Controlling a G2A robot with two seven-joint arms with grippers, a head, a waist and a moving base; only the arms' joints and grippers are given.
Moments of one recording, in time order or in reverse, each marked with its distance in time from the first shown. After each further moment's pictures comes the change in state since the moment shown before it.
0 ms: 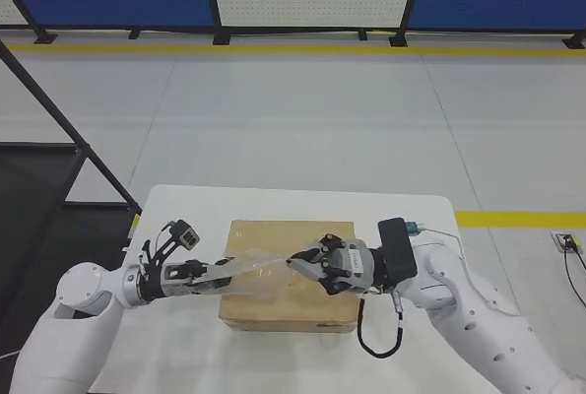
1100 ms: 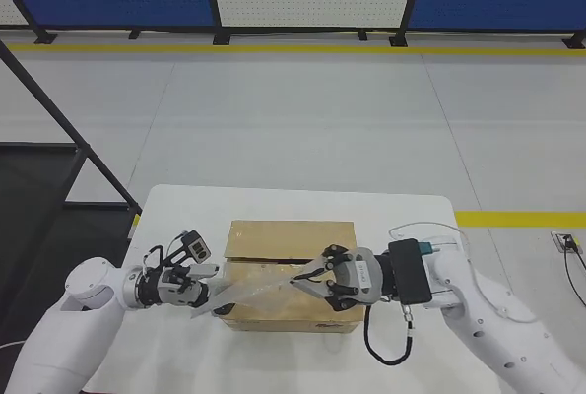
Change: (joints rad) left arm -0.090 0.068 0.202 0.082 -0.232 0.107 -0.123; right arm 0.042 0.070 -0.044 -0.079 -0.153 0.000 -0.140
